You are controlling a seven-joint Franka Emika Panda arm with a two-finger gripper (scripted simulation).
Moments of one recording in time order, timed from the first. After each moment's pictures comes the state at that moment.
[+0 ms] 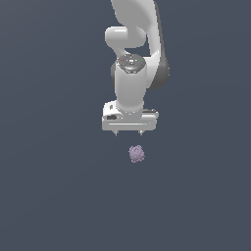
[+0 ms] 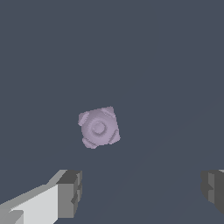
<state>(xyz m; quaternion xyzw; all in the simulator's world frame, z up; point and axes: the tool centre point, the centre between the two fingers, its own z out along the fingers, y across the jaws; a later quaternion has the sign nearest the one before) 0.001 0.012 0.176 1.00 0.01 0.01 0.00</state>
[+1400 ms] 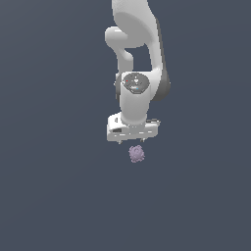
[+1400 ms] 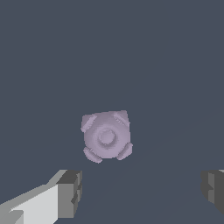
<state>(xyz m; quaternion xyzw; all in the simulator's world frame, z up) 0.013 0.026 0.134 1.00 0.07 0.00 0.00</state>
